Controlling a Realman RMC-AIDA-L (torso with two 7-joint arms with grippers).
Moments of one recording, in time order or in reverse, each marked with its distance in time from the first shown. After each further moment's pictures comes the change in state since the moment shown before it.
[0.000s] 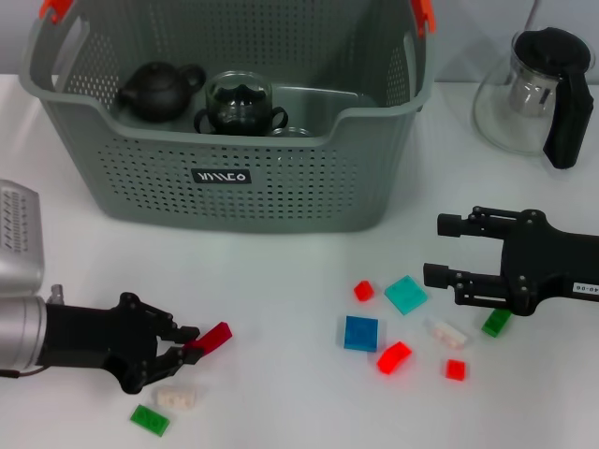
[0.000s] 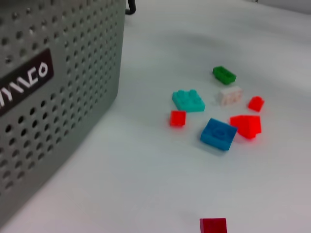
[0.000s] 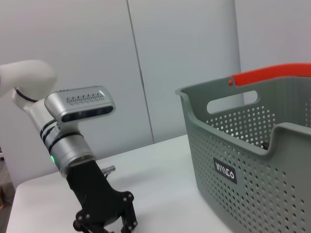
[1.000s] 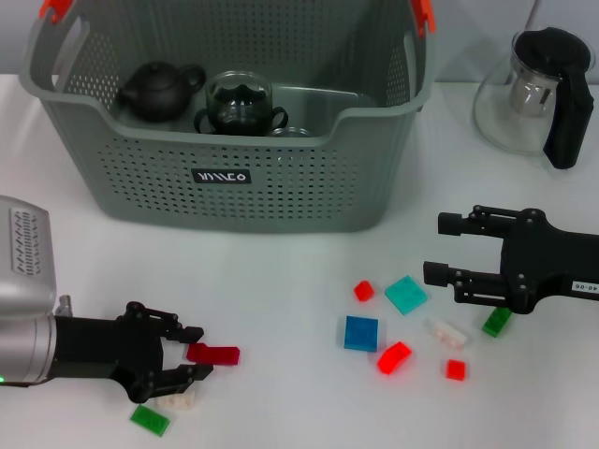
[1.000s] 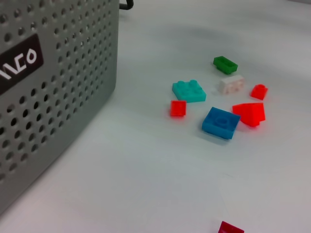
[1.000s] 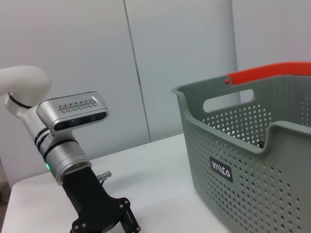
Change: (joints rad) left arm 0.009 -0.006 -0.002 -0.063 -0.007 -0.064 0.089; right arm 0.000 0.001 -0.002 0.000 0.000 0.012 0.000
